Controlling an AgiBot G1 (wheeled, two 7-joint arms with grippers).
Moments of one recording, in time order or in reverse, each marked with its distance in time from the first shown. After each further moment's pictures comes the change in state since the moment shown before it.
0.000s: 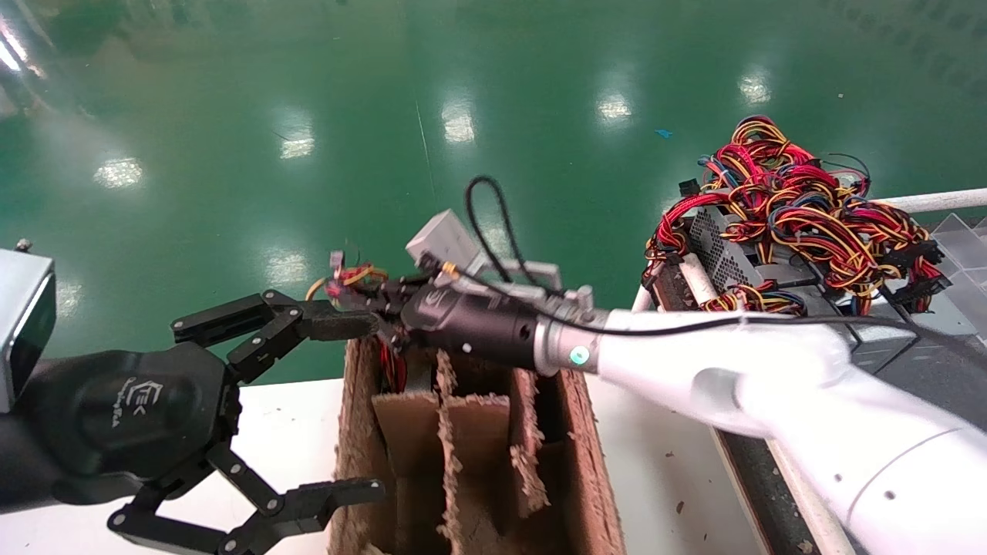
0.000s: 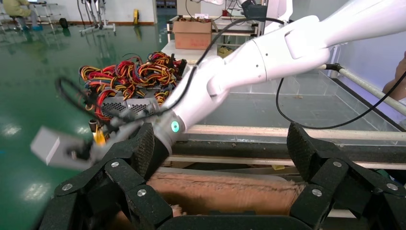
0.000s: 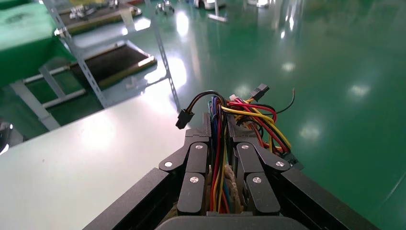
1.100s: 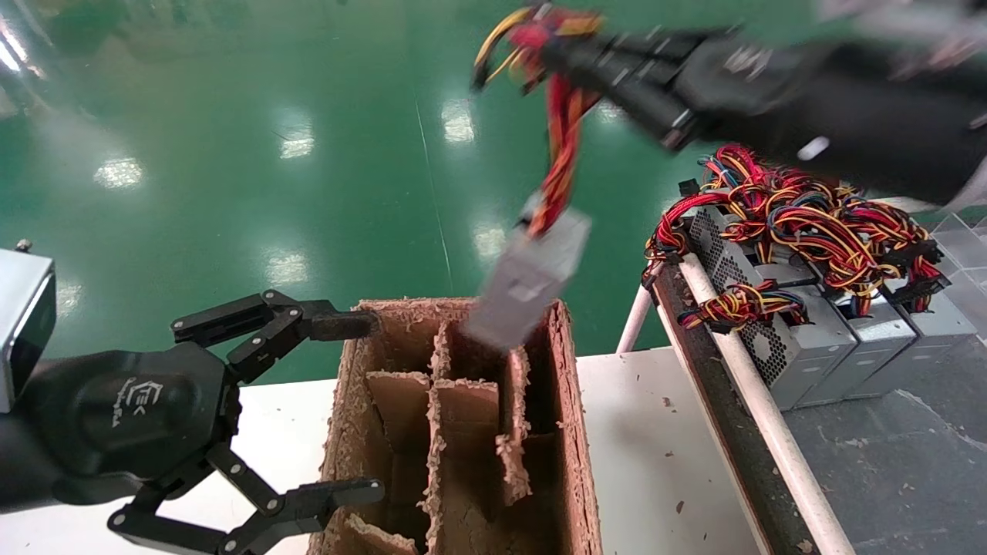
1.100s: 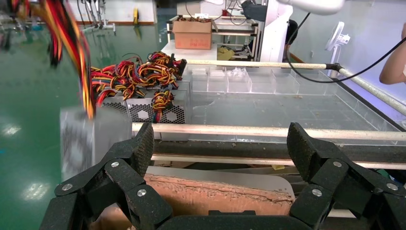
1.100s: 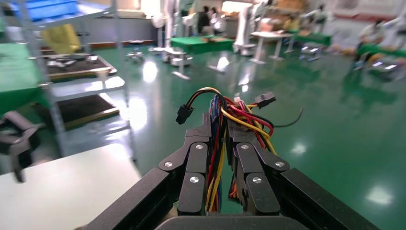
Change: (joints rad) left arm 0.000 0.000 0.001 0.000 -0.001 0.000 0.000; right arm 0.212 0.623 0.135 0.506 0.072 -0.050 0.197
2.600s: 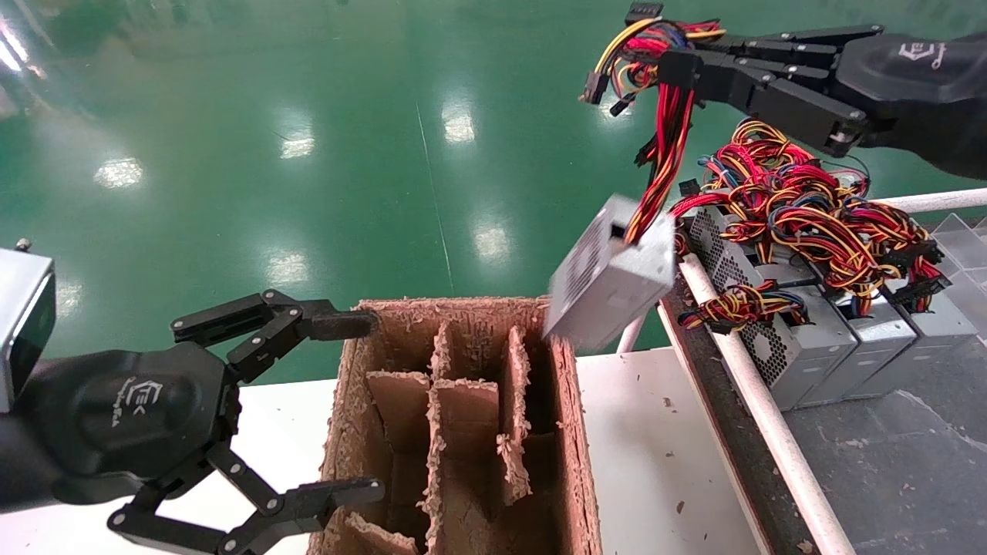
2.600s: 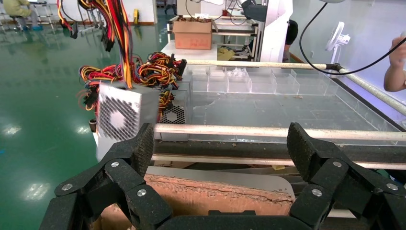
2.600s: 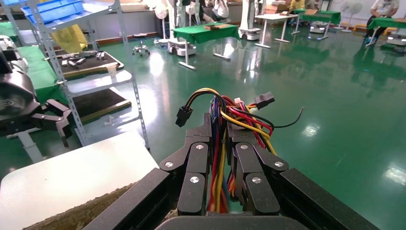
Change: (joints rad) left arm 0.000 0.000 0.001 0.000 -0.001 -0.001 0.000; right arm 0.086 0.122 -0.014 -0.192 0.028 -0.341 0.093
